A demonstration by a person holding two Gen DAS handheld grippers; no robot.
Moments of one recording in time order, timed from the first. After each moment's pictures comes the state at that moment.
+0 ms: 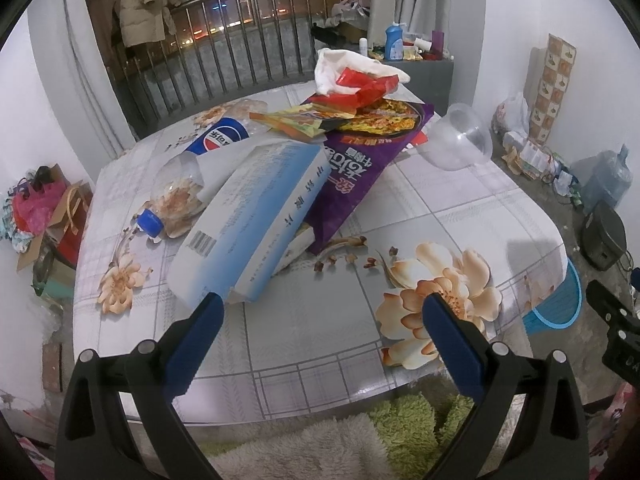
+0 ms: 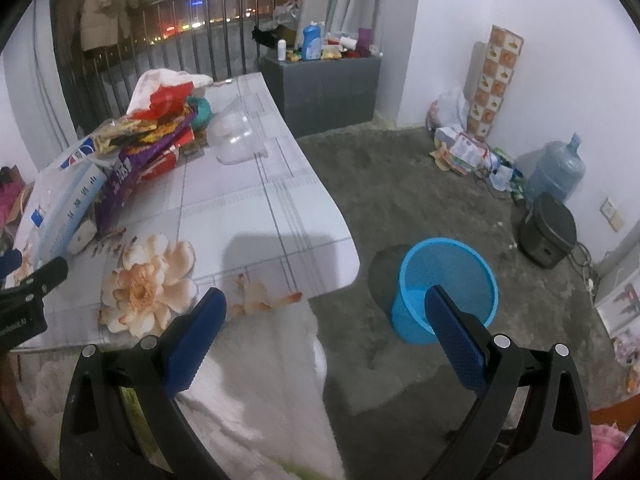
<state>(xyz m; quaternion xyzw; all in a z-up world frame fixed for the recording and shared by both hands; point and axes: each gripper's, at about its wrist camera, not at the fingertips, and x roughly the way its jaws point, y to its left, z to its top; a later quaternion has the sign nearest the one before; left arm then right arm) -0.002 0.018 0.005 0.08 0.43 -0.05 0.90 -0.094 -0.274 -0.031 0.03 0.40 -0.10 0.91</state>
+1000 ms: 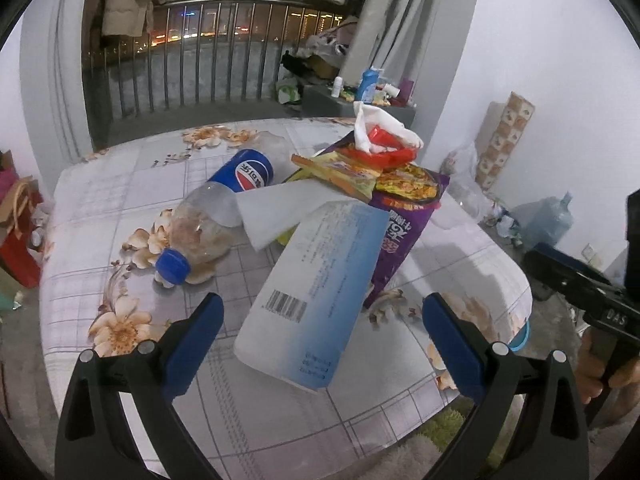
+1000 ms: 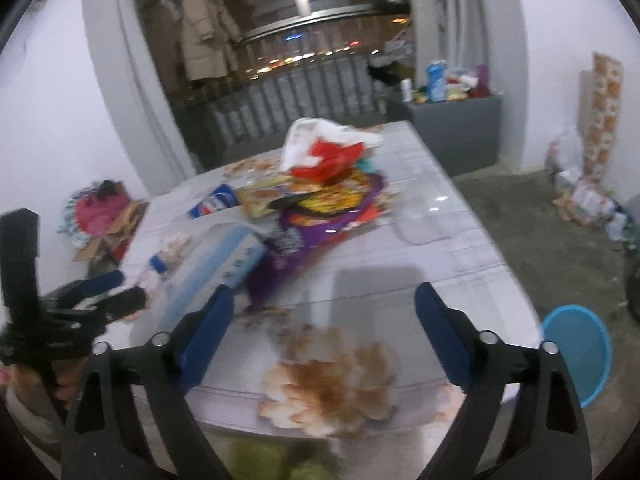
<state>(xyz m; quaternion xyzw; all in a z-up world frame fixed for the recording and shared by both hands) 0.040 0.133 0.022 -0.02 0.38 -0.18 0.91 -0.040 -0.198 -0.001 0.10 0.34 0.15 0.92</state>
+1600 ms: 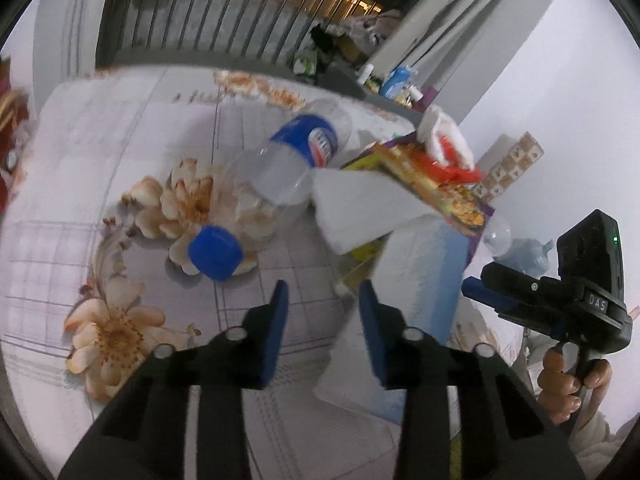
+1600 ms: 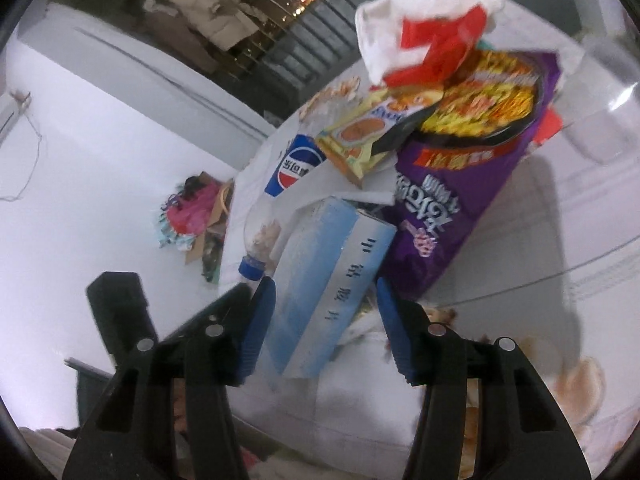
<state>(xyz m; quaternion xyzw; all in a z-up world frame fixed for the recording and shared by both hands) 0.101 0.202 -0.024 -0.15 0.44 -0.19 0.86 0.044 -0.141 -0.050 0.28 0.47 0.29 0.79</state>
